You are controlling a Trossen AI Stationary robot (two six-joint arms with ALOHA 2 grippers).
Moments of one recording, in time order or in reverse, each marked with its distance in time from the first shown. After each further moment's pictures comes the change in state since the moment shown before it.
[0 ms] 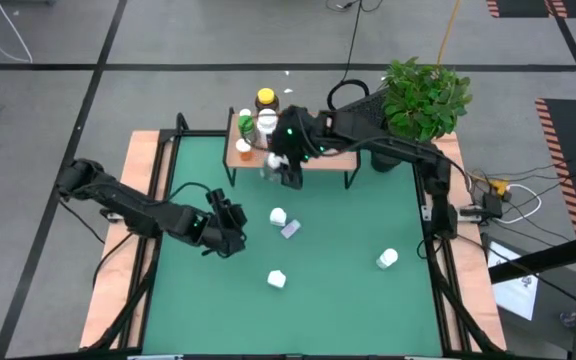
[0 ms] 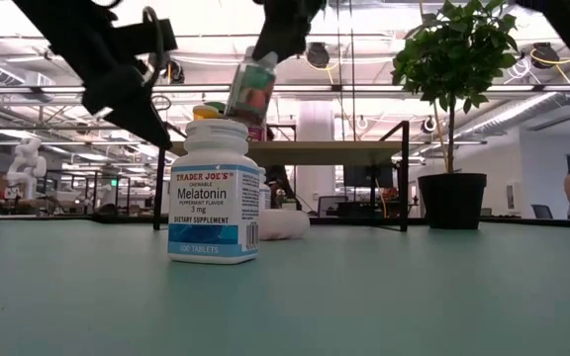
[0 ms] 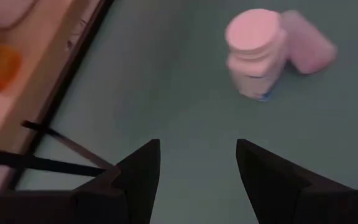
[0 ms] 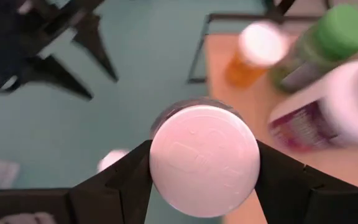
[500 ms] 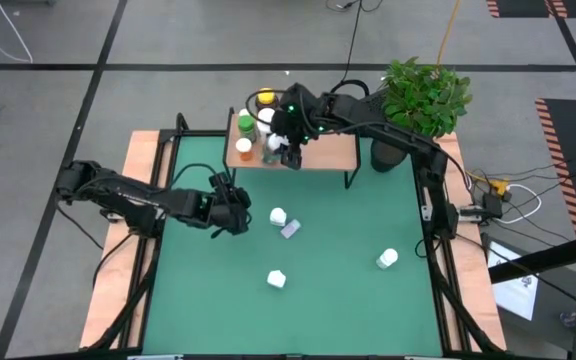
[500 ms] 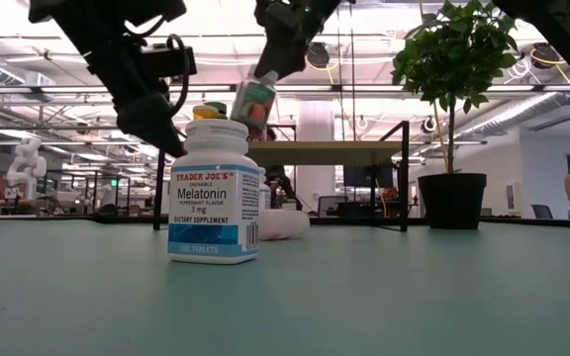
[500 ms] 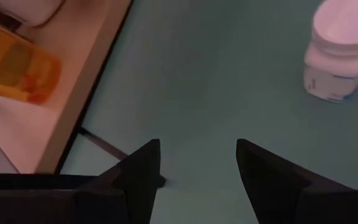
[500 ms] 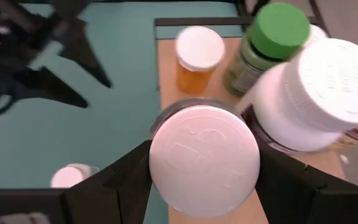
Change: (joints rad) left arm 0.193 0.000 0.000 0.043 0.037 0.207; right arm -0.121 0.042 0.024 0.047 -0.088 -0.060
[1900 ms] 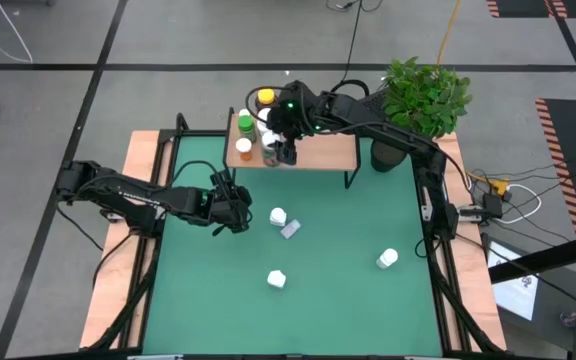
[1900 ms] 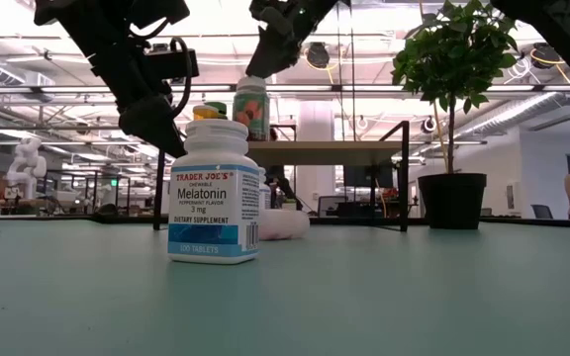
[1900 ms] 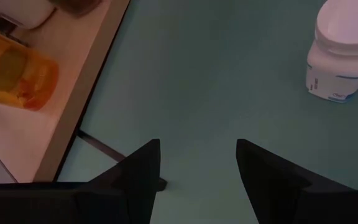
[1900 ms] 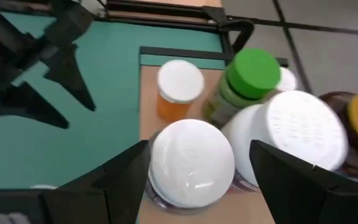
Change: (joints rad) left arm 0.033 0.000 0.000 0.016 0.026 0.041; right arm -0.001 0.005 -0.002 0.111 0.049 -0.095
